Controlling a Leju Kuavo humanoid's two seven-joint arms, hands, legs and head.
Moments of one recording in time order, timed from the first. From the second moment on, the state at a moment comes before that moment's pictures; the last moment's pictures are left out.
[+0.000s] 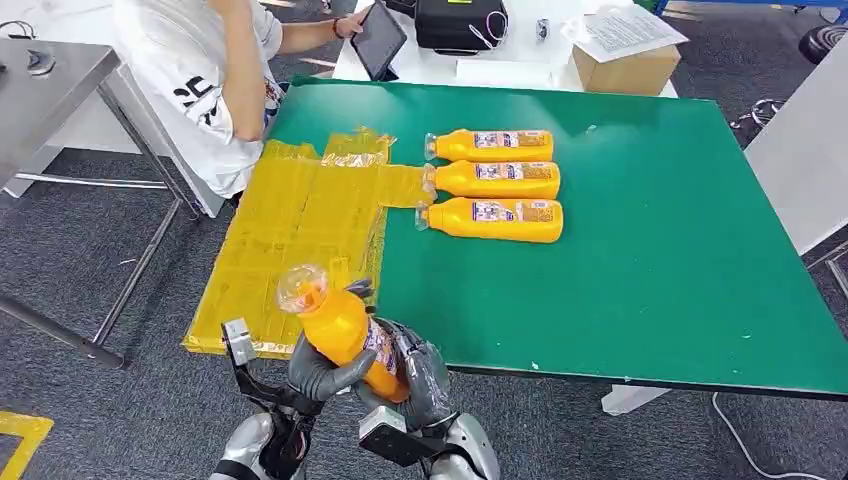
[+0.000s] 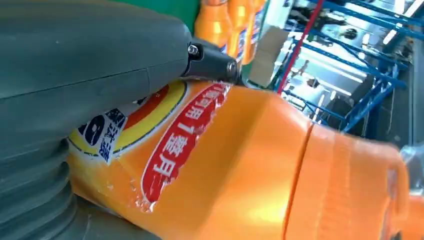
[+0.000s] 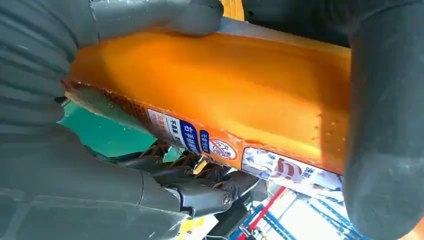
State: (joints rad) left arm -0.08 -0.21 -0.23 -1.12 0.48 -0.40 -0.46; right arm -0.17 0.25 0.66 -0.85 0.49 -0.61 -0.70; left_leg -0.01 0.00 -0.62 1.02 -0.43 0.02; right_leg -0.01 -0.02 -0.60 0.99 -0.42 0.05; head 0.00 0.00
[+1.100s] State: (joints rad) left arm -0.11 -0.19 -0.25 -1.17 0.30 -0.34 -0.48; right arm -0.20 0.28 0.60 -0.82 0.52 -0.53 -0.69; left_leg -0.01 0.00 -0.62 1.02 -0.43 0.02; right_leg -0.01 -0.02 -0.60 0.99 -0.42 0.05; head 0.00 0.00
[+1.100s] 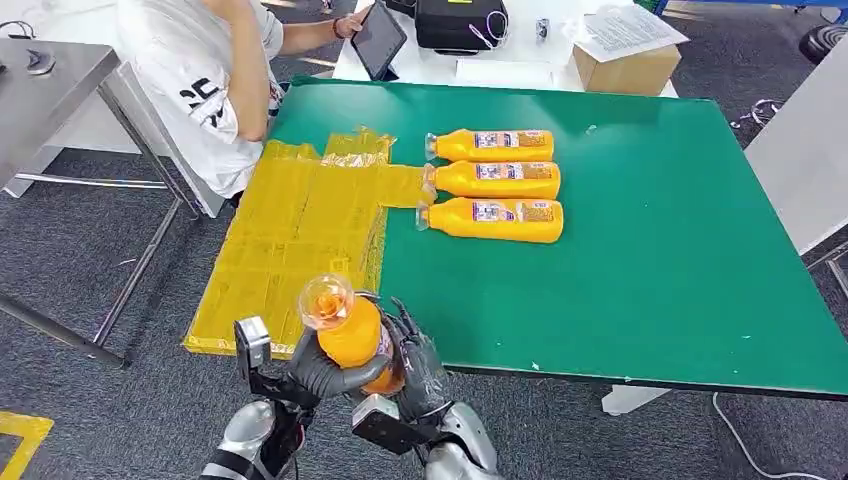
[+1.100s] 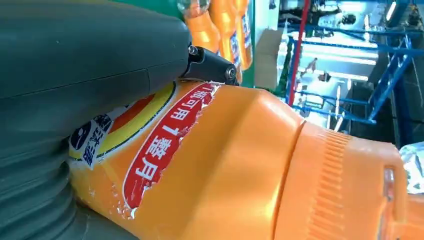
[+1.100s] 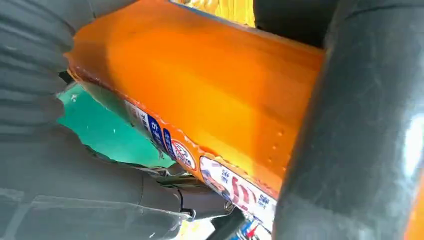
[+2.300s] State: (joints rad) left arm -0.36 -0.16 -0.11 -1.15 -0.60 0.46 -0.53; right arm -0.09 0.27 0.52 -1.35 0.23 -0.33 -0.70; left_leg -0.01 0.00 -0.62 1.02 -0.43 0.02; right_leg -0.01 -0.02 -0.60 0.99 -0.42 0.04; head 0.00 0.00
